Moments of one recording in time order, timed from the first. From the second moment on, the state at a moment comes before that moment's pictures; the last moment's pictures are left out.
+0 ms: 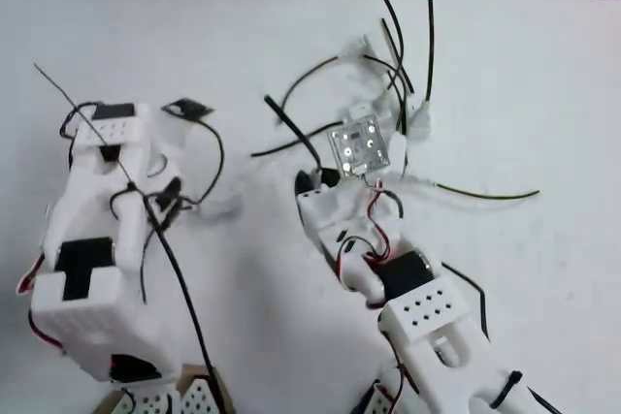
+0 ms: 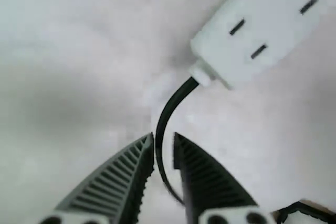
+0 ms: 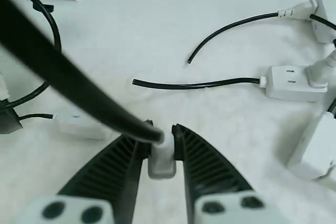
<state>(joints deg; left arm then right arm) -13.2 12.7 15.6 82.8 -33.4 -30.0 -51.6 66.6 26.9 -3.3</state>
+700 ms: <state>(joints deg) -4.4 15.2 15.7 66.7 -46.1 -30.0 -51.6 66.6 26.9 -3.3</state>
